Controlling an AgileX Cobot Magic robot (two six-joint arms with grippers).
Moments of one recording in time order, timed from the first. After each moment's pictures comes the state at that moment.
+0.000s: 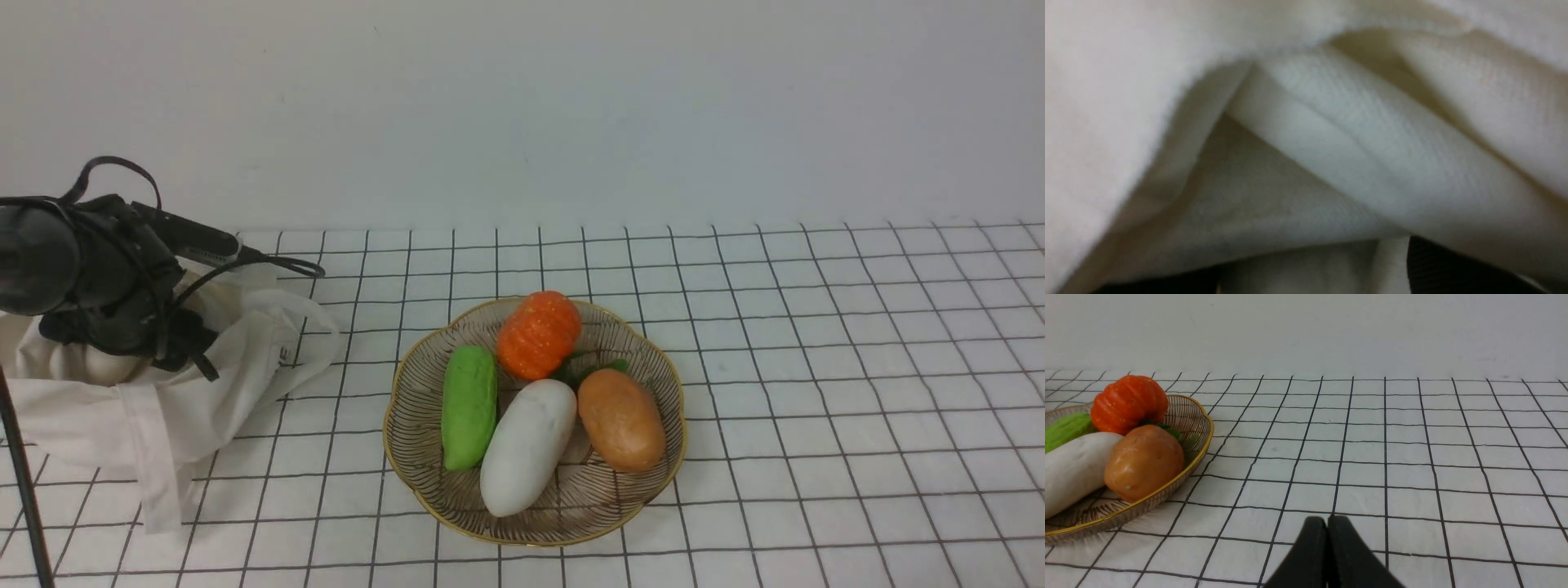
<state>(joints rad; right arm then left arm) 0.17 -0.01 0.03 -0.06 0.36 0.10 0.02 2.07 -1.25 0.94 0.55 -0.66</state>
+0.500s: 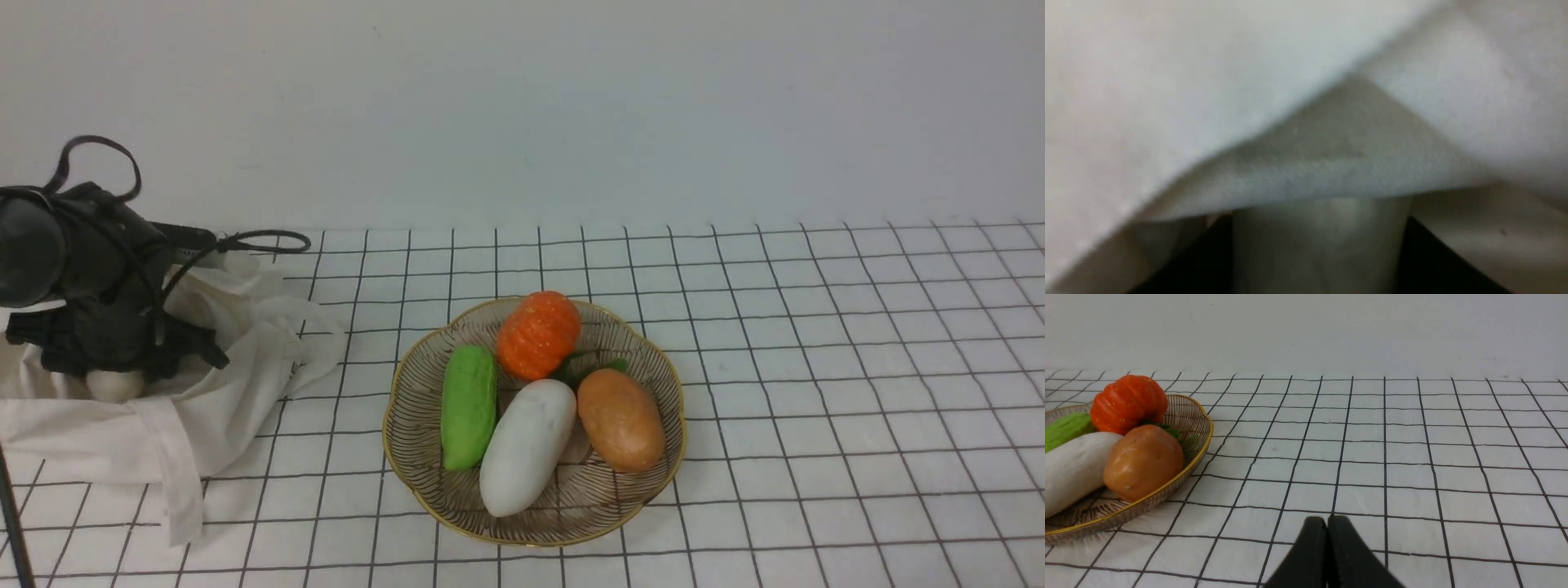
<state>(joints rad) 0.17 -0.01 0.03 -0.06 0.36 0.10 0.02 1.99 -1.25 0.67 0.67 -0.63</state>
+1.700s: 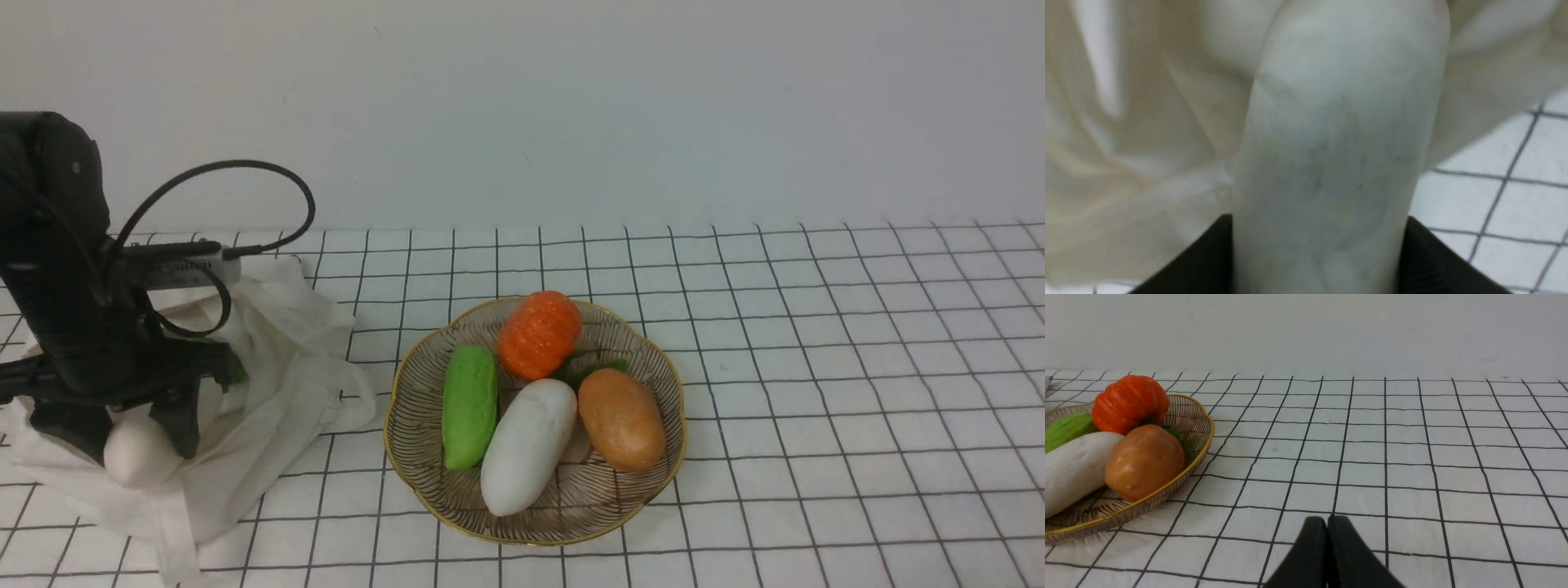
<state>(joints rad) 0.17 -0.01 0.03 -0.06 0.36 0.10 0.02 1.73 -1.24 0.01 1.19 -0.15</state>
